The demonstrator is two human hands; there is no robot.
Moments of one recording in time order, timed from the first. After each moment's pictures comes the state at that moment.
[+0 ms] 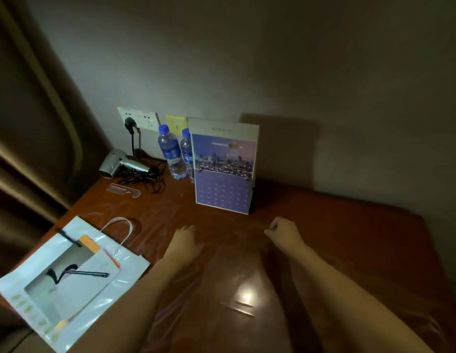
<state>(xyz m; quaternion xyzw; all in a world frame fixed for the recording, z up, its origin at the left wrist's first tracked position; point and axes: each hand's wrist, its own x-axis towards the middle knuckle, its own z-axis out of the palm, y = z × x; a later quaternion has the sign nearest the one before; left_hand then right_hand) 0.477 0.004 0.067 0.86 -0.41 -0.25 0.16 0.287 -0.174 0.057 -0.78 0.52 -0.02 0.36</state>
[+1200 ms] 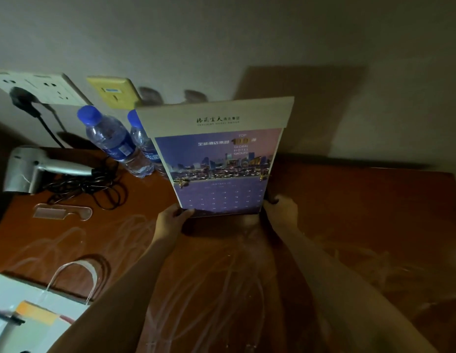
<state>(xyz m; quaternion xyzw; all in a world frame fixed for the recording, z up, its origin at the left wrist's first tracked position) 0.601 -0.120 -0.016 0.76 -0.17 -0.45 0.44 0.392 -0.248 -0.032 -0.58 0.68 -0.08 0.44</state>
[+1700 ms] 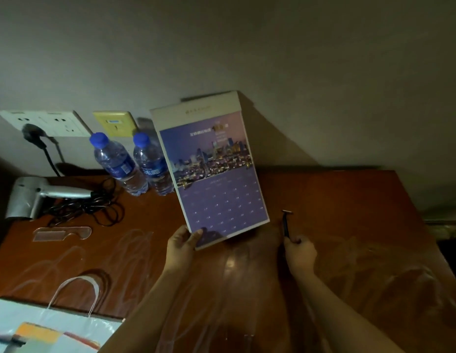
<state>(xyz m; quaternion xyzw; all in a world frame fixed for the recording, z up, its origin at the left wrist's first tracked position) 0.542 -0.077 0.031 0.67 -0.18 -0.48 0.53 0.310 -0.162 -0.005 -0.43 0.79 -0.20 0.40</state>
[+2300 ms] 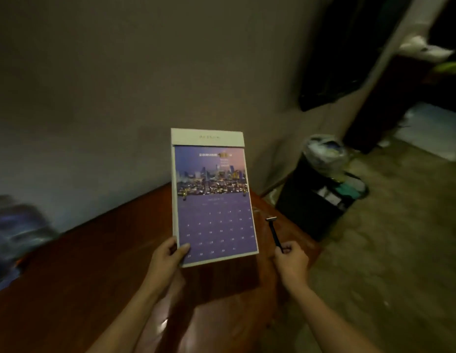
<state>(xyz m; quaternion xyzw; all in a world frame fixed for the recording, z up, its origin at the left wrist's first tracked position) 0.325 -0.036 0.123 0.48 -0.51 -0.61 0.37 0.072 0.030 0.087 -0.23 0.85 -0.42 0.23</state>
